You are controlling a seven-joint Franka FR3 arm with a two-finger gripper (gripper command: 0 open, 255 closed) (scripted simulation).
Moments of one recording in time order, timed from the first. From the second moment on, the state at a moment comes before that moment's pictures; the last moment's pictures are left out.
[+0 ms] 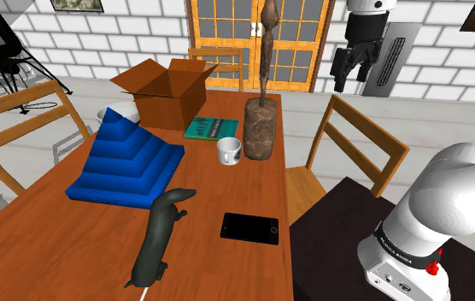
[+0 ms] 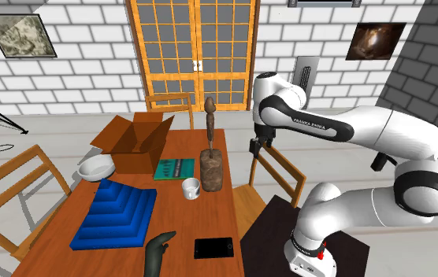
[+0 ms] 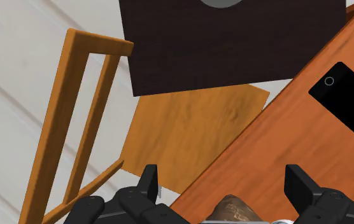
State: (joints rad) arm 0.00 -0.82 -0.04 -2.35 -0.11 1.49 0.07
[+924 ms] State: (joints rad) arm -0.07 -0.44 0.08 -2.00 -0.06 1.62 0.42
